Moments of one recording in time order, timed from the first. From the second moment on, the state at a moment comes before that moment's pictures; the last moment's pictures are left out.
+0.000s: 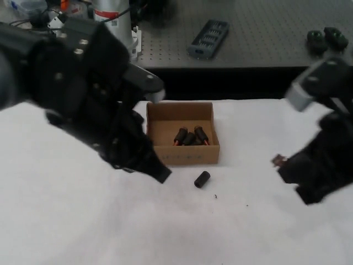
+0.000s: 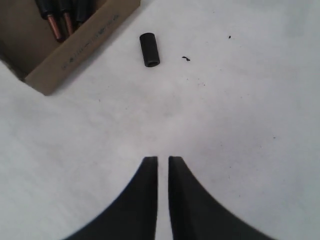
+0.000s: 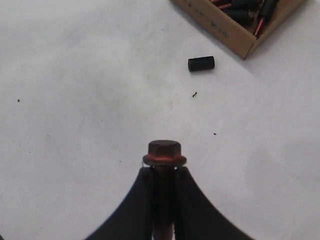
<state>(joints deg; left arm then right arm) -31.3 91.3 -70.4 37.3 13.9 15.2 33.2 61.2 -52.4 51.0 -12.4 -12.0</state>
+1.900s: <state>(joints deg) -38.4 127.7 -98.9 37.4 6.8 7.5 33.1 30.4 -42.7 55.1 -9.4 2.7</state>
